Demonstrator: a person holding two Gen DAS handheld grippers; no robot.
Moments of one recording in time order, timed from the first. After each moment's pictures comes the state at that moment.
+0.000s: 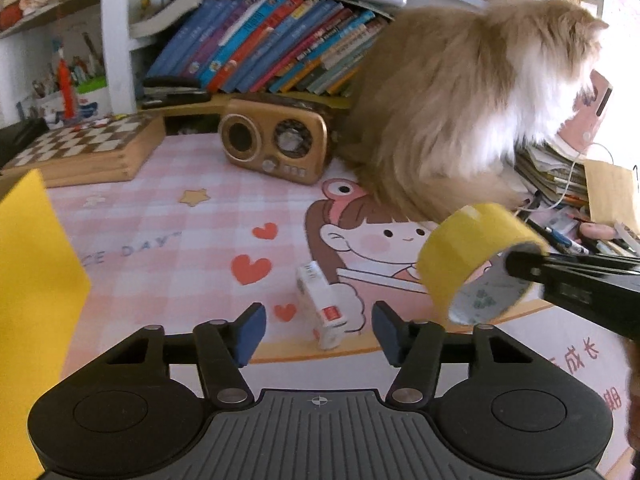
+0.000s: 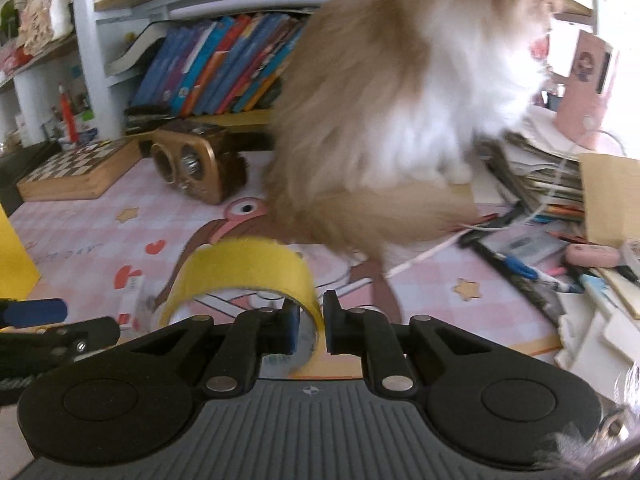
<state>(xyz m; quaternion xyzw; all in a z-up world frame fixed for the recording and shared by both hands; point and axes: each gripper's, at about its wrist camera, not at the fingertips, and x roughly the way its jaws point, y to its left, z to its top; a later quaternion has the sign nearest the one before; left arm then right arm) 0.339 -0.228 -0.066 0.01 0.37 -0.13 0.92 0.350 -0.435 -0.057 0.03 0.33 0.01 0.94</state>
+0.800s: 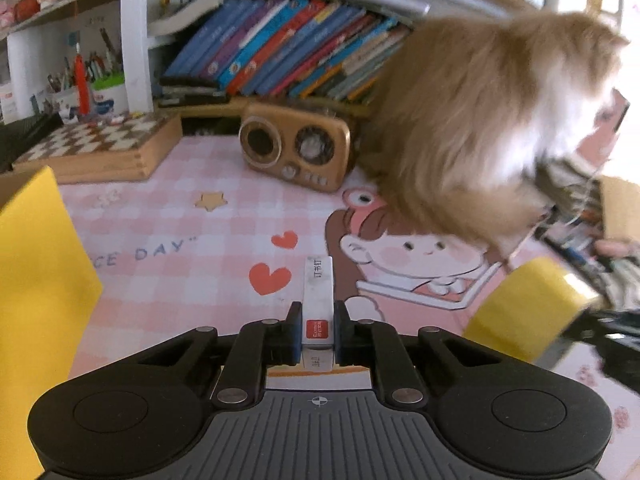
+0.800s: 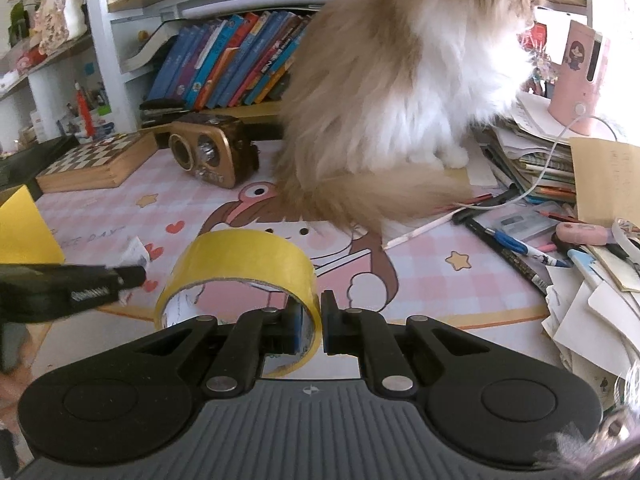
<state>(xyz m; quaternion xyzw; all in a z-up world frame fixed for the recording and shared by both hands) 0.337 -0.214 -0.057 -0.01 0.36 -0.11 0.93 0.318 -0.438 -0.049 0.04 0.34 0.04 0.94</state>
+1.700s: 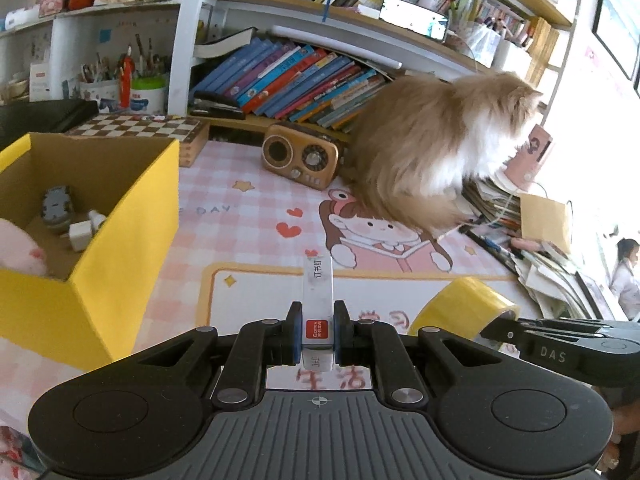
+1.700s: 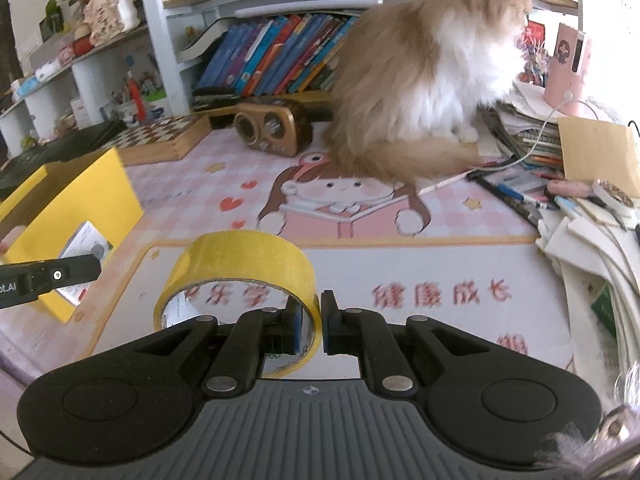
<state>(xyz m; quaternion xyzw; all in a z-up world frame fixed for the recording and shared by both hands) 0.191 -0.130 -0.012 -0.07 0.33 -0.16 0.93 0.205 -0.387 -0.023 0.05 0.35 0.06 0.93</state>
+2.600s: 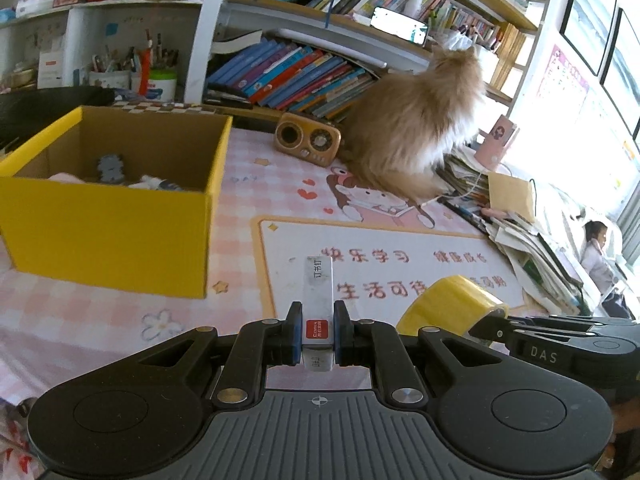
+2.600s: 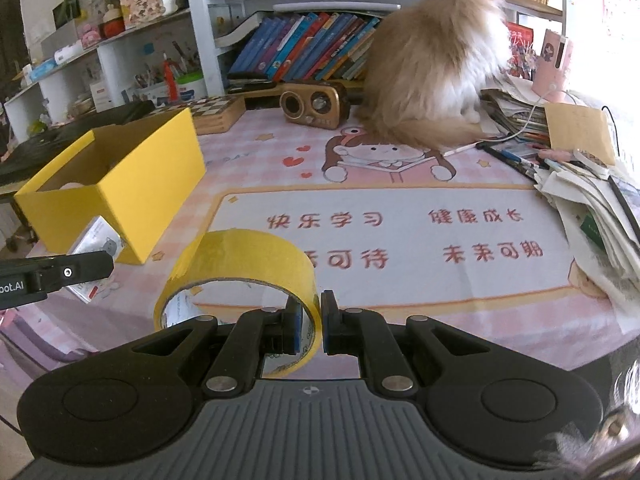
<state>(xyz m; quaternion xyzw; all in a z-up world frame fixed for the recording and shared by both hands) 0.109 -0.034 -0.013 -0.07 0.33 -0.20 0.92 0.096 -0.283 -0.015 0.04 0.35 0.03 0.93</state>
